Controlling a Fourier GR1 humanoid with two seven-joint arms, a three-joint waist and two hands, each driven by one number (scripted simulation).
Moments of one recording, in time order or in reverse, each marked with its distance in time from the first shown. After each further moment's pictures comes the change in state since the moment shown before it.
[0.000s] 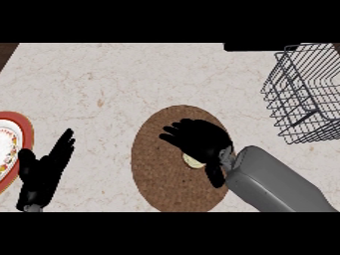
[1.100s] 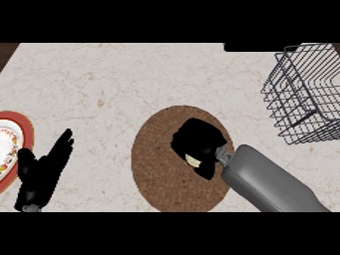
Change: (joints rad) left arm 0.007 -0.019 0.033 -0.008 -0.030 -0.031 0.024; right arm -0.003 0.039 0.020 0.147 0.223 -0.183 -0.221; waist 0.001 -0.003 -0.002
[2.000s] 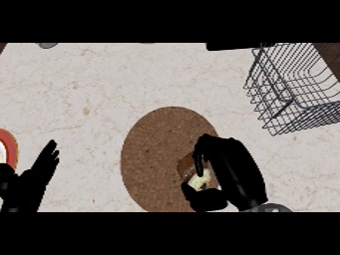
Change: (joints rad) left arm 0.107 0.011 0.057 -0.048 0.018 0.008 -0.018; right arm 0.482 0.119 -0.224 -0.556 -0.059 -0.284 0.522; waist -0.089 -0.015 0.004
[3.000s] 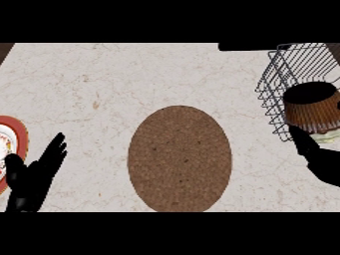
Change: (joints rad) left arm -0.060 -0.010 -0.011 0.020 -0.020 -0.032 0.019; right arm -0.328 -0.053 -0.612 -0.478 -0.211 0.192 0.477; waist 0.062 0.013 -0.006
